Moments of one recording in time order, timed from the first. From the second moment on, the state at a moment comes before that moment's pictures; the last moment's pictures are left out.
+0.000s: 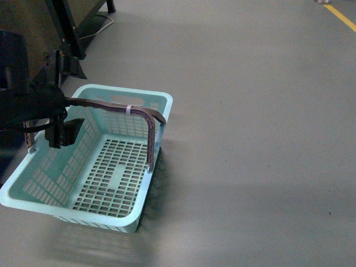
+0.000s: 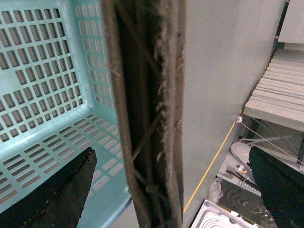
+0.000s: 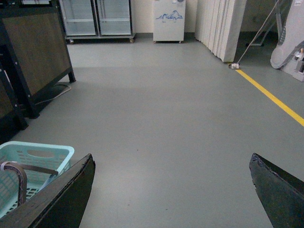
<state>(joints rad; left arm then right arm) 0.01 2.39 1.12 0.72 0.10 -1.42 0.00 0.00 0.01 0.00 0.00 0.00</state>
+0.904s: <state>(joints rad) -0.07 2.30 1.06 0.67 -0.02 -1.46 0.00 0.00 0.01 0.00 0.00 0.00</state>
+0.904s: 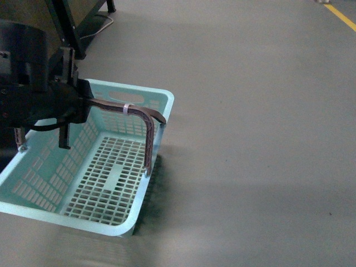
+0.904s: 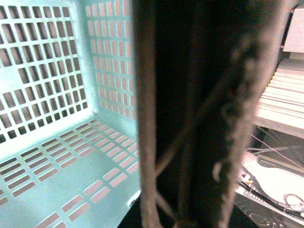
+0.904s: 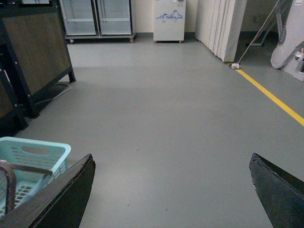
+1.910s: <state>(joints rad) -0.03 0.85 0.54 0.08 -0.13 -1.48 0.00 0.00 0.01 0.00 0.00 0.00</state>
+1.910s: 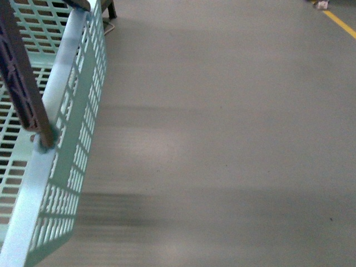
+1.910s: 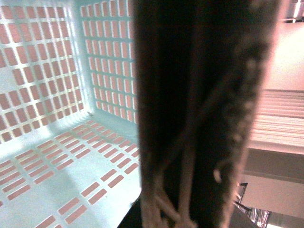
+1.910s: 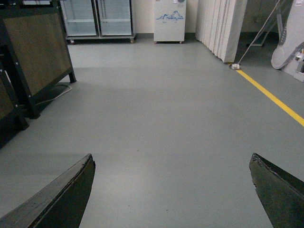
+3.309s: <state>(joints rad) -0.03 0.86 0.54 0.07 -0.13 -1.47 0.00 0.00 0.01 0.00 0.00 0.00</state>
